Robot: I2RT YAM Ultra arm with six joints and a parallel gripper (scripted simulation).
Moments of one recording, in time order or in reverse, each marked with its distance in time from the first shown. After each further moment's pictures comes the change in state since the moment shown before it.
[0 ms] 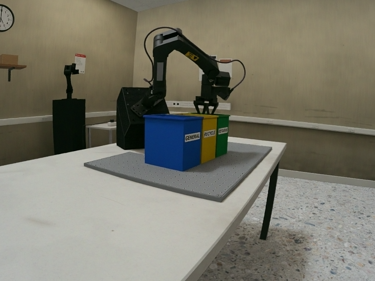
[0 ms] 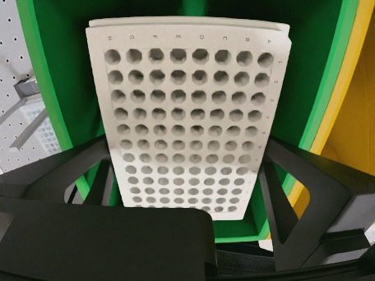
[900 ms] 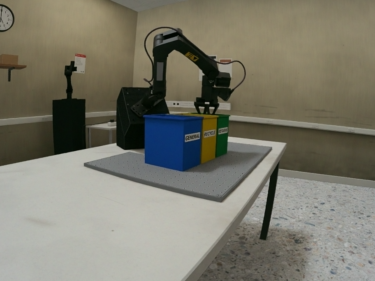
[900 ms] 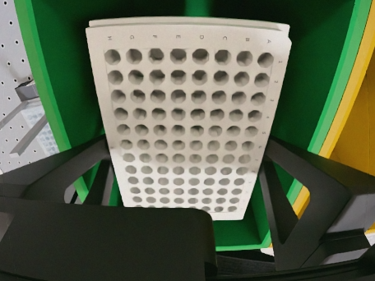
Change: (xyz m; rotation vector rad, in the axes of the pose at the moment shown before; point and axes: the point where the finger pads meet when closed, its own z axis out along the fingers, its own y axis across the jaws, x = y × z) arm -0.003 0.002 0.005 -0.008 -0.008 0.000
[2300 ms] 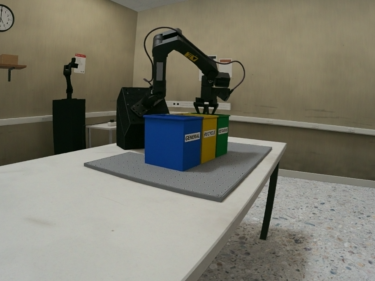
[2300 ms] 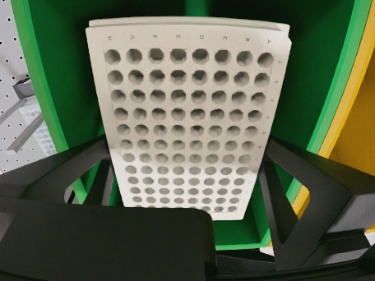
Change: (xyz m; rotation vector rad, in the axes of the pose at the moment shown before) arm 0.003 -0.001 0.001 0.000 0.002 -0.005
